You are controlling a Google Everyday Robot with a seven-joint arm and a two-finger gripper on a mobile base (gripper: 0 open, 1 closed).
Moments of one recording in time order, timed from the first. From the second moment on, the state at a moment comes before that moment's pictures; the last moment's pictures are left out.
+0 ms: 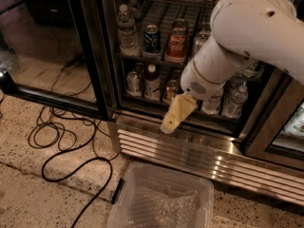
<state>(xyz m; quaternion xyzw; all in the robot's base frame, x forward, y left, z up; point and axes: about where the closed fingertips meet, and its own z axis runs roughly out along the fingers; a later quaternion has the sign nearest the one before) 0.517 -0.079 0.856 -0.53 0.82 0.07 0.21</state>
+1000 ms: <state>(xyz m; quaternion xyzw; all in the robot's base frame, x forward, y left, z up) 0.533 -0.045 0.827 -0.50 0.83 0.10 0.22</state>
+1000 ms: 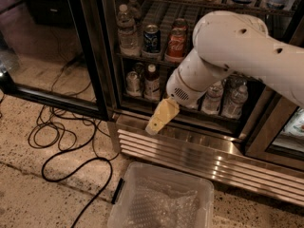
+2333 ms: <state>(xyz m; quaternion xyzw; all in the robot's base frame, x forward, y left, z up) 0.593 0.041 0.746 -0.41 0.87 0.12 0.25</state>
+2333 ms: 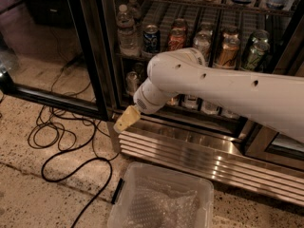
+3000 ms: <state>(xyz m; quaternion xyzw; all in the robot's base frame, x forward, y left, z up) 0.630 0.070 0.732 -0.37 0.86 0.10 0.33</state>
